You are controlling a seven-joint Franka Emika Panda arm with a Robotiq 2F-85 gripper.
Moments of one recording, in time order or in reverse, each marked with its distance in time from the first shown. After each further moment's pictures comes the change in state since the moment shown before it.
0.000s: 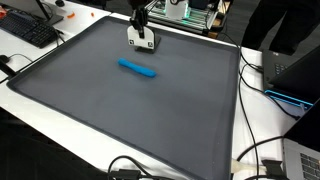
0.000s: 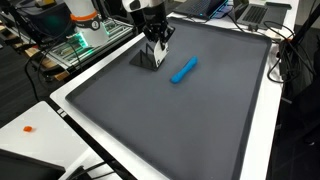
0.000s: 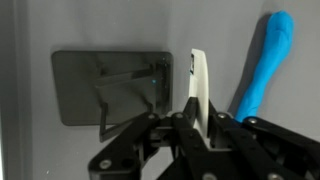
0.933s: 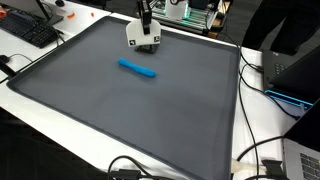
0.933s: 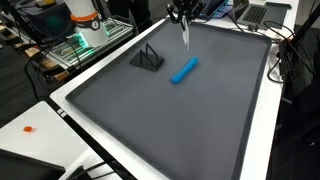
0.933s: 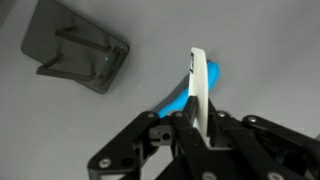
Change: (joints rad) arm 0.065 0.097 0.043 0.371 -0.144 -0.353 -0.291
